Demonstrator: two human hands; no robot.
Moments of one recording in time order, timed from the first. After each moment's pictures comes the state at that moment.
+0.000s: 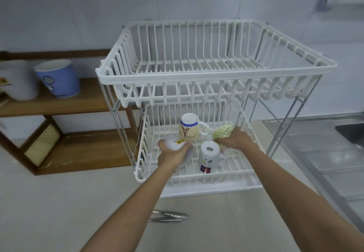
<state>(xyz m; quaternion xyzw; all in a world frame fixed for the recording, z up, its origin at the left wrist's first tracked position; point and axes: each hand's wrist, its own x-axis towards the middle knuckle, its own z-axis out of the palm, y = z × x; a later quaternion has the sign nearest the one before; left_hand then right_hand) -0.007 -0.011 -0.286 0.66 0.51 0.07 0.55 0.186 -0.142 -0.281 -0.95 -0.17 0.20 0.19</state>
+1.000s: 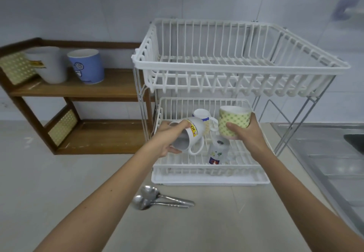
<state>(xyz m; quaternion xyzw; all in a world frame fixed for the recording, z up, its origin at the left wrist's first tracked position) -0.064 0.001 -0.210 0.59 0.40 0.12 0.69 0.117 -0.166 -0.245 -0.71 -0.26 0.13 0.64</state>
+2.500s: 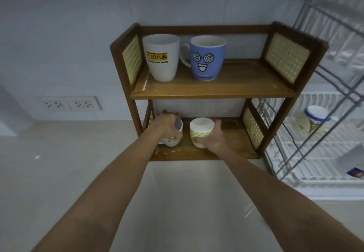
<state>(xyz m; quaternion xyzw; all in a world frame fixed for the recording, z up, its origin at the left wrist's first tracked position) -0.227 0.380 -0.273 0.95 0.28 -0.04 0.12 -0.110 0.235 -0.352 -0.81 -0.24 0.19 0.50</state>
